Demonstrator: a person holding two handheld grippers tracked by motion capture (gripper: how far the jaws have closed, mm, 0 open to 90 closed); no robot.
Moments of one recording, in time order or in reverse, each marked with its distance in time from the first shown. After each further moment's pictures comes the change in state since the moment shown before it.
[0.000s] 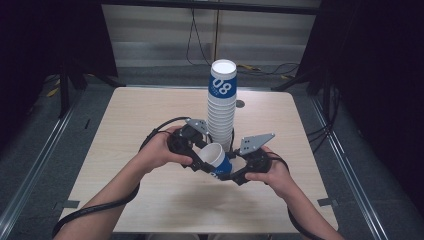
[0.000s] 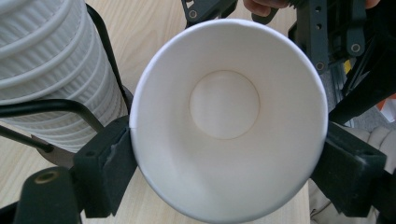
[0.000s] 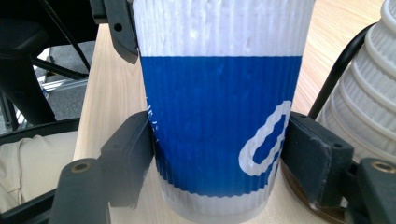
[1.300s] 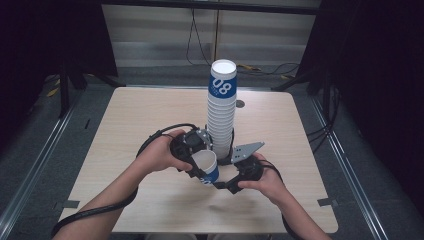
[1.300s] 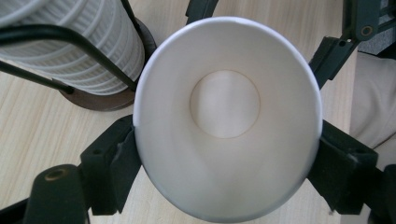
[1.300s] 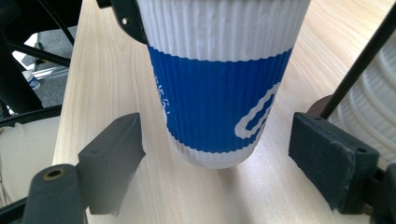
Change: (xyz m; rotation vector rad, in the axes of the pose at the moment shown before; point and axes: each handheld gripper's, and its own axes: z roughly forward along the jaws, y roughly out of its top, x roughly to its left) left arm -0.006 -0.004 0.013 0.270 0.116 0.036; right arm 0.007 -0.019 0.027 0.069 -0.018 0.026
